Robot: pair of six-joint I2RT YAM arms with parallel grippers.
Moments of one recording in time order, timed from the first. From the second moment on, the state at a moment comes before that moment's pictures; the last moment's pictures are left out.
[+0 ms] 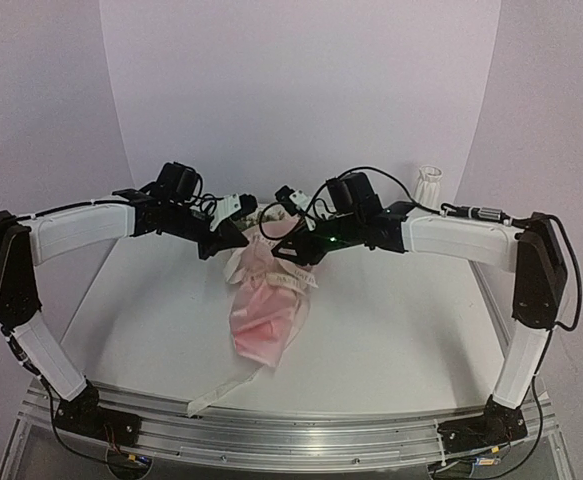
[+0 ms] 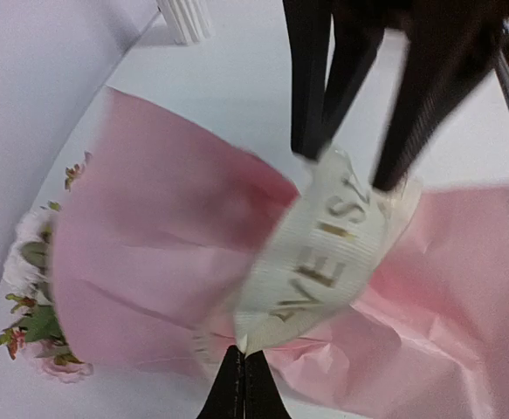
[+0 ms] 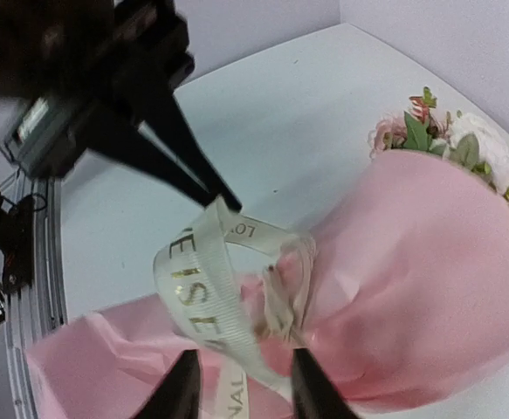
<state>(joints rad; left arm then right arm) -0.55 1.65 1.28 -0.37 0.52 0.67 0.78 1.88 1.51 -0.22 -0.40 -0.01</state>
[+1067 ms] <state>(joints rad) -0.25 1.52 0.97 -0.32 0.36 0.08 0.76 2.12 1.49 -0.30 -0.40 -0.17</state>
